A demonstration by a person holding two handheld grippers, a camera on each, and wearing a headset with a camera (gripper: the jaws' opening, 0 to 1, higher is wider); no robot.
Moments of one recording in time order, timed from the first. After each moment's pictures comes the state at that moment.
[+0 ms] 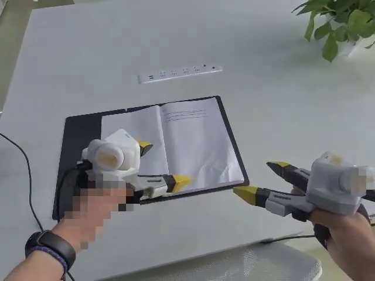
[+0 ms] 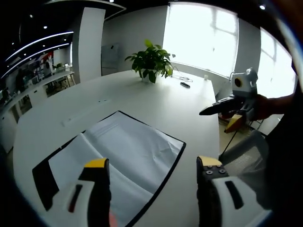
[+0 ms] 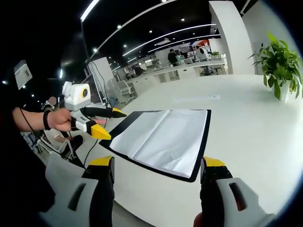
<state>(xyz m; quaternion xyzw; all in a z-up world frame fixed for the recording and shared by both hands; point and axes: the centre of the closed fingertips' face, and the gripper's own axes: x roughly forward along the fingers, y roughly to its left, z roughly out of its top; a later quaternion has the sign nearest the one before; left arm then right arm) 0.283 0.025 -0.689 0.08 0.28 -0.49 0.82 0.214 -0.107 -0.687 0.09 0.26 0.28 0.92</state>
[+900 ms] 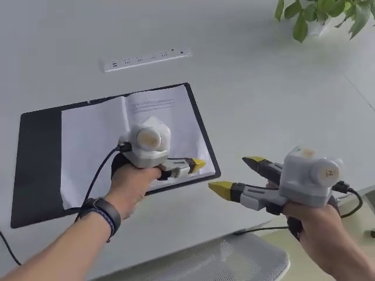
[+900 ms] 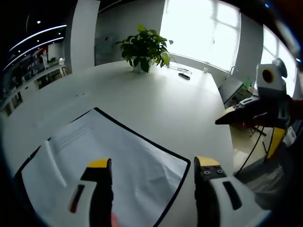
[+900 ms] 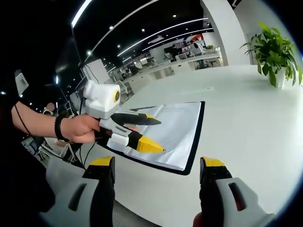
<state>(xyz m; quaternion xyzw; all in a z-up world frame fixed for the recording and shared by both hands) 0.308 -0.089 -0.761 0.09 0.31 -0.50 0.81 0.214 -0.123 -0.706 0.12 0.29 0.26 0.91</state>
